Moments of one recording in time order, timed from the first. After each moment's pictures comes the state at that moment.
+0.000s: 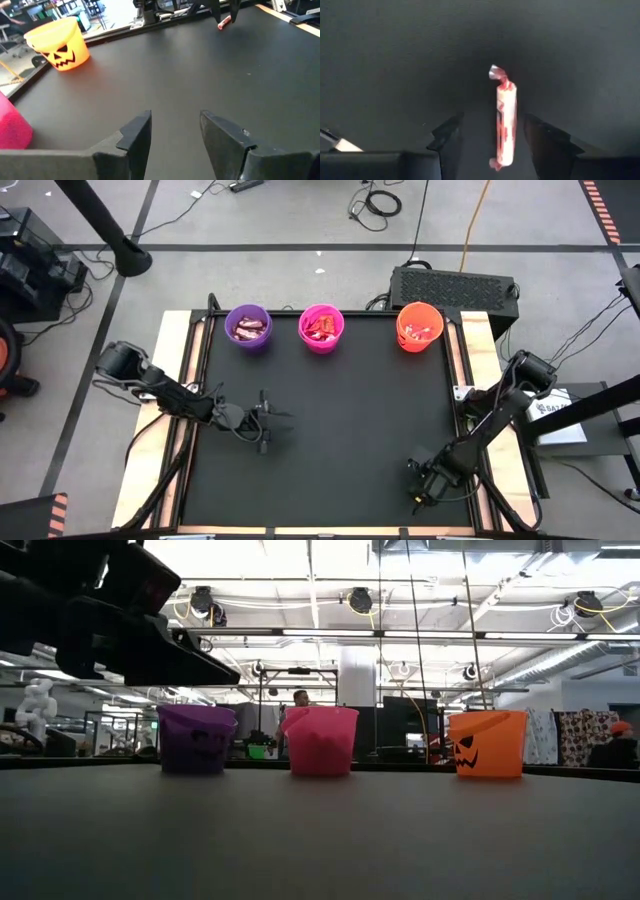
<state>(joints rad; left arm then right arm) -0.36 1.45 0.28 0.87 -0.36 0.13 0.87 1.56 0.82 -0.69 -0.14 1.70</state>
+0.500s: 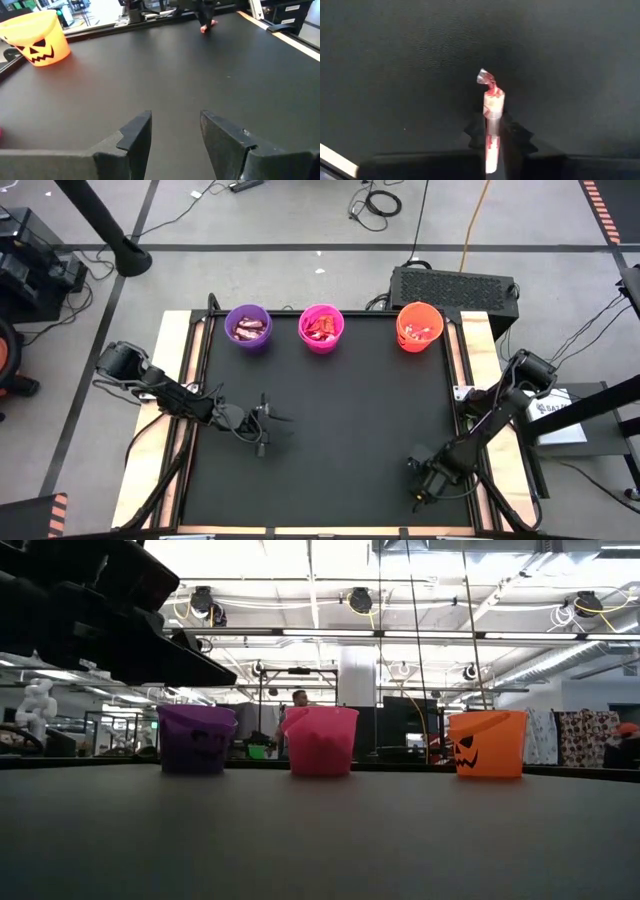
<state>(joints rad) -0.36 1.45 0.28 0.87 -0.29 0.06 0.86 1.56 0.78 -0.68 -0.13 1.65</state>
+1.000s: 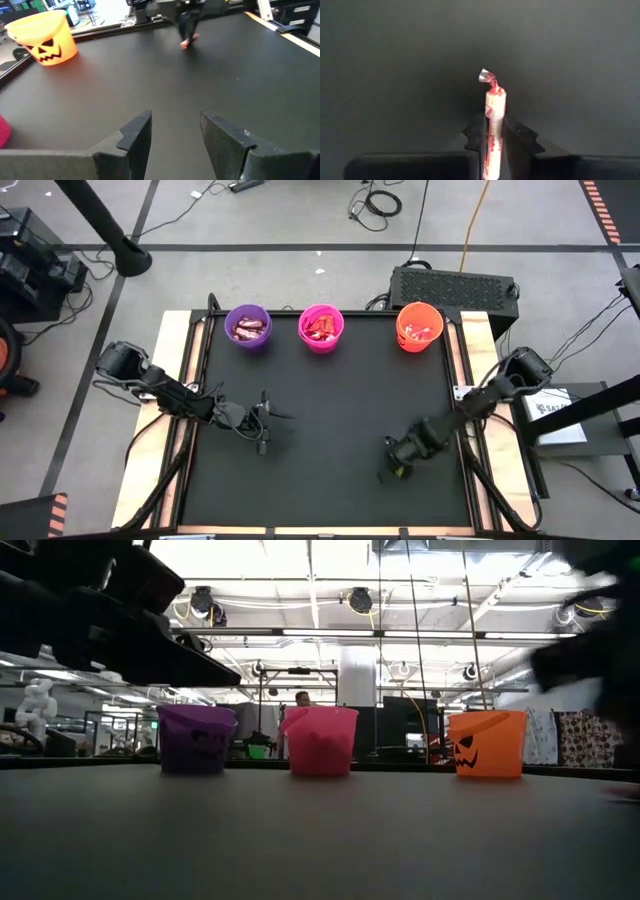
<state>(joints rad) -0.34 1.45 0.28 0.88 -0.29 0.07 0.55 1.56 0.78 -0.71 0.03 1.16</state>
